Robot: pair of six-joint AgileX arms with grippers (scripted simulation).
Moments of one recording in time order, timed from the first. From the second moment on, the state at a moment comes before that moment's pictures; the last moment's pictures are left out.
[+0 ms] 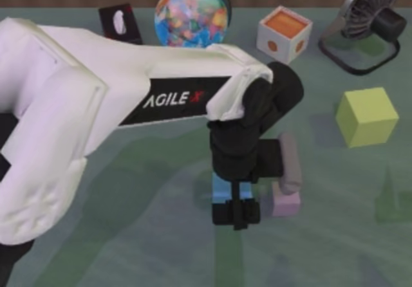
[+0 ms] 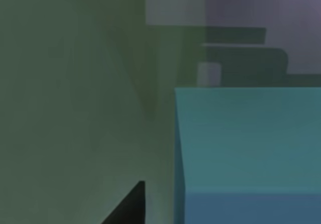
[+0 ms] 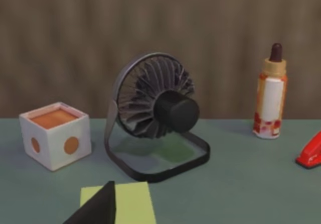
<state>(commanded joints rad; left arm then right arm) -0.82 2.23 1.62 -0.95 0.01 0.76 0.00 0.00 0.00 0.00 0.00 0.00</state>
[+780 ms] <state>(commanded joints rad) -0.81 2.20 1.69 -1.05 0.01 0.76 0.00 0.00 0.00 0.00 0.00 0.00</state>
